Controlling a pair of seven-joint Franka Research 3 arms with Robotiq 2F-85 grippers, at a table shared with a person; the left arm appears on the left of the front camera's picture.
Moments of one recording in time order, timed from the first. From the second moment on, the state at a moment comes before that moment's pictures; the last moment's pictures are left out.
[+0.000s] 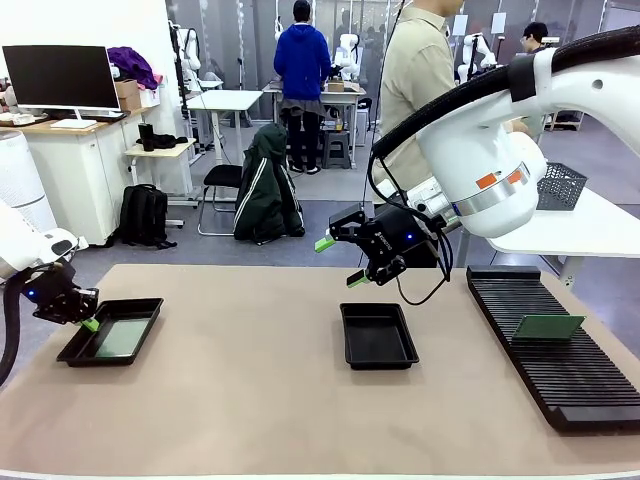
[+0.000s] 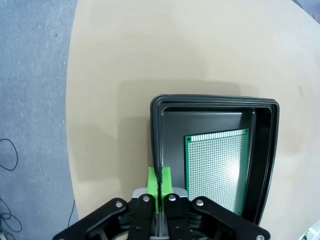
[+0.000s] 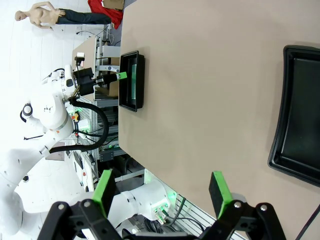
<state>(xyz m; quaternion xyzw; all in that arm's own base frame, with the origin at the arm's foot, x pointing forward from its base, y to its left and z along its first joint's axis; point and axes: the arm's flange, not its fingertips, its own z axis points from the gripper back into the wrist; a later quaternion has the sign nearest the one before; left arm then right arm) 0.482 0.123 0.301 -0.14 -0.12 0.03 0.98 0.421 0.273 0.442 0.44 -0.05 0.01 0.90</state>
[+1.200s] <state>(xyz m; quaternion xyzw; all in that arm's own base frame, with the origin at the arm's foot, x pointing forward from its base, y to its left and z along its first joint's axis) 0.478 0.113 0.342 -0.13 -0.12 0.01 0.98 0.421 0.273 0.442 0.44 -0.05 0.01 0.90</state>
